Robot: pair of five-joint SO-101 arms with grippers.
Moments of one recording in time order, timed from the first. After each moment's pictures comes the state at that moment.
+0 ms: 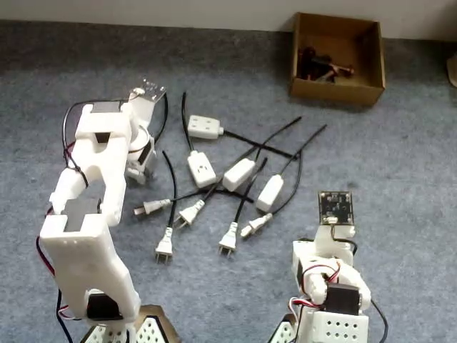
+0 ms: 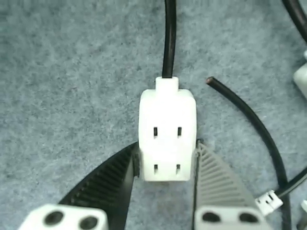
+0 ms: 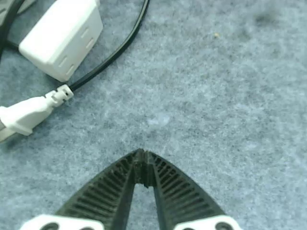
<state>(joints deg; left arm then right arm) -9.3 26.0 0.1 69.1 -20.4 1.1 -104.4 96.0 71.2 8.4</state>
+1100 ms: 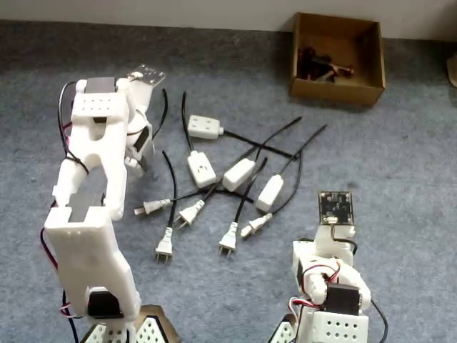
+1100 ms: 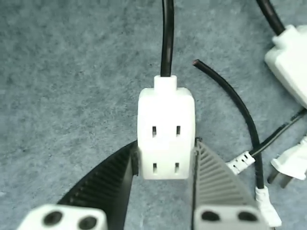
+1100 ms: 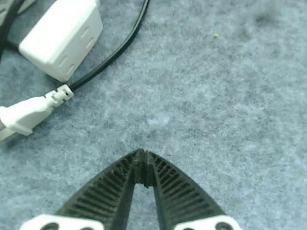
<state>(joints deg) -7.5 27.0 -18.9 90.9 -21.1 1.1 -104.4 96.0 71.2 8.4</state>
